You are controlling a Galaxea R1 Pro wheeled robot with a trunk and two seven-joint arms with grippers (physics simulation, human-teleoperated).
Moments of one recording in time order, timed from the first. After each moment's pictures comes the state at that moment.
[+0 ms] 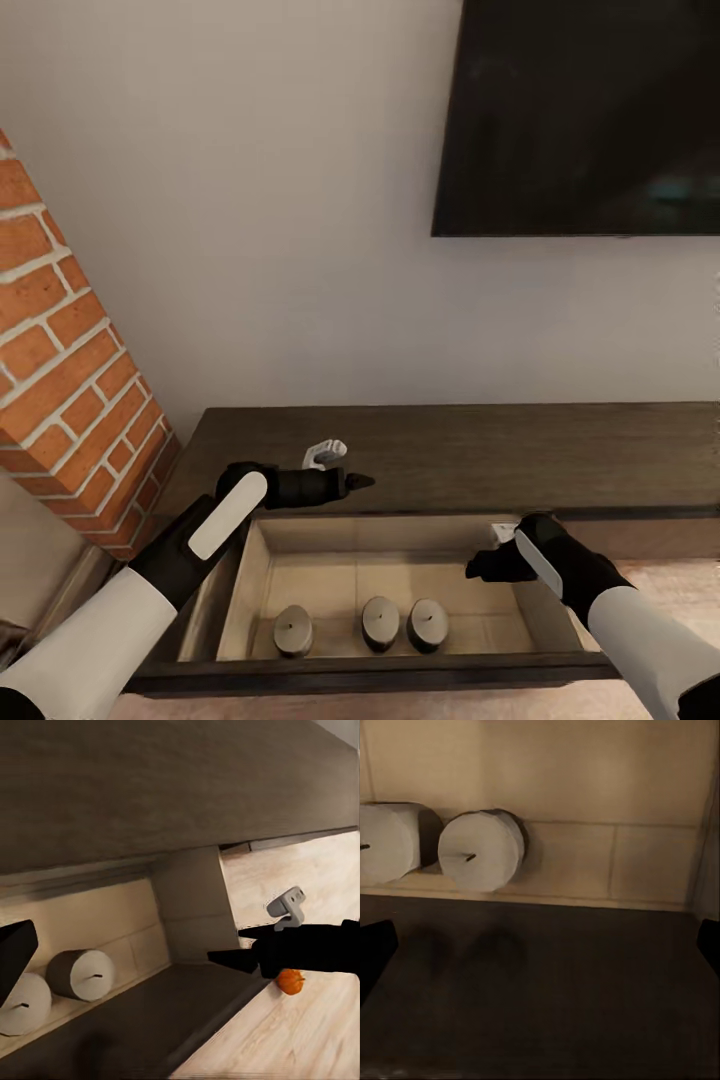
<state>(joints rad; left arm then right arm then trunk) -0.77 0.12 -0.57 -1.12 1.13 0.79 0.02 -0.76 -0.22 0.43 -0.57 -0.47 0.86 0.10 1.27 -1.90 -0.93</state>
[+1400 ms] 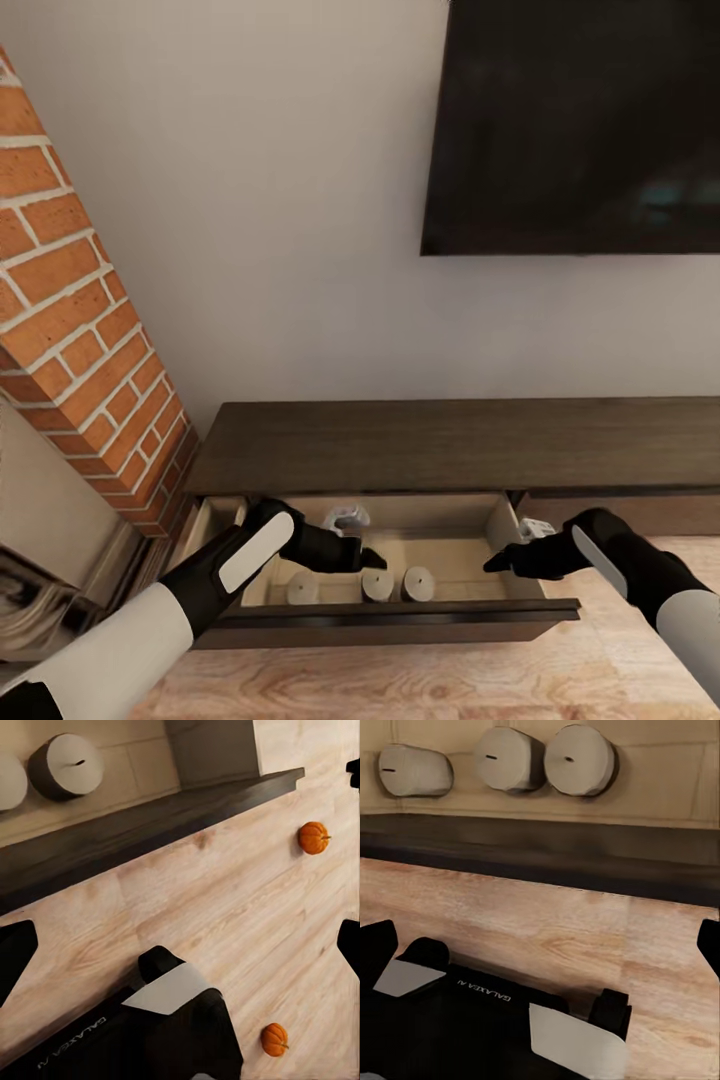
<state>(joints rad) -0.76 0.09 -0.78 -0.94 1.14 0.92 0.02 -0.75 -0.41 0.44 -0.64 -0.47 0.91 0.57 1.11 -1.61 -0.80</state>
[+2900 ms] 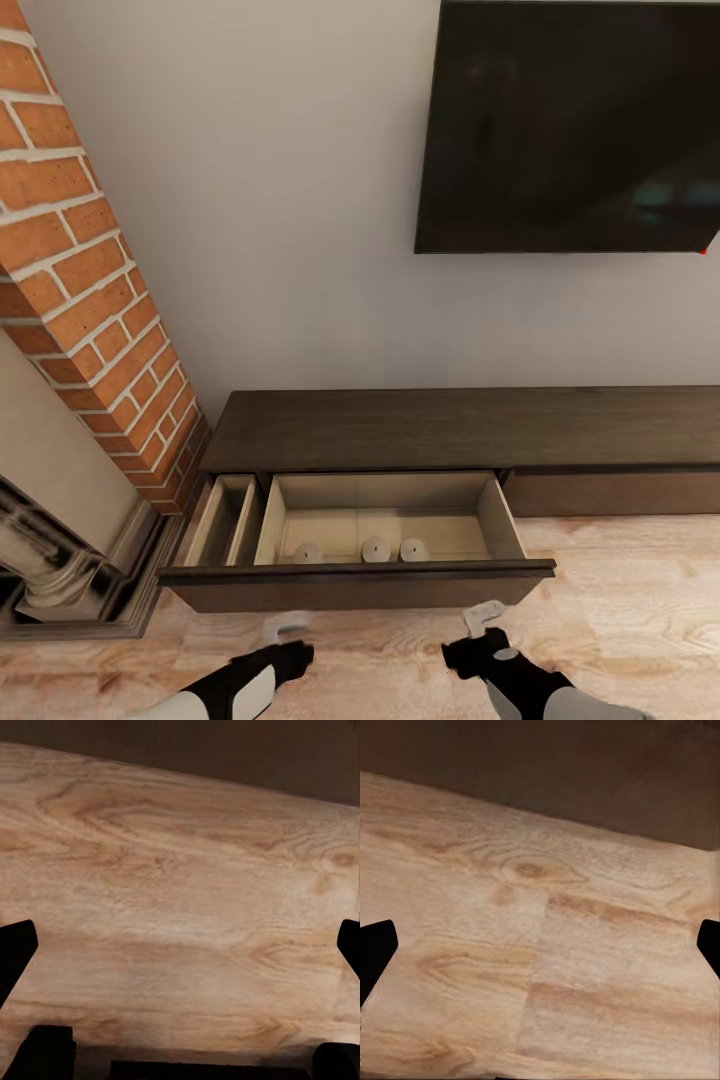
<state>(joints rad) -0.60 -0.09 -0.94 -0.14 1.12 0.05 0.13 -0.62 0.01 0.67 -0.06 -0.42 -0.04 -0.02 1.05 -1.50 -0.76</state>
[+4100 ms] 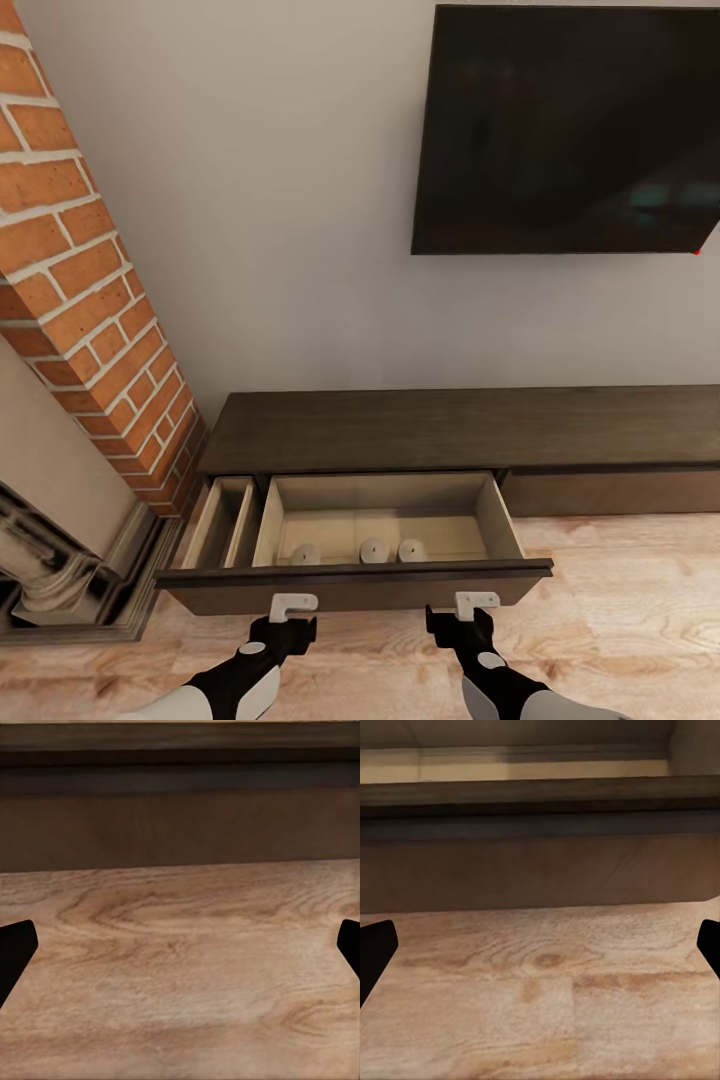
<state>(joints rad) -0.61 -0.09 -0.93 -0.17 0.89 -0.11 0.16 -0.62 0.08 0.65 -0.05 -0.61 -0.32 -0.13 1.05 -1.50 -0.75</state>
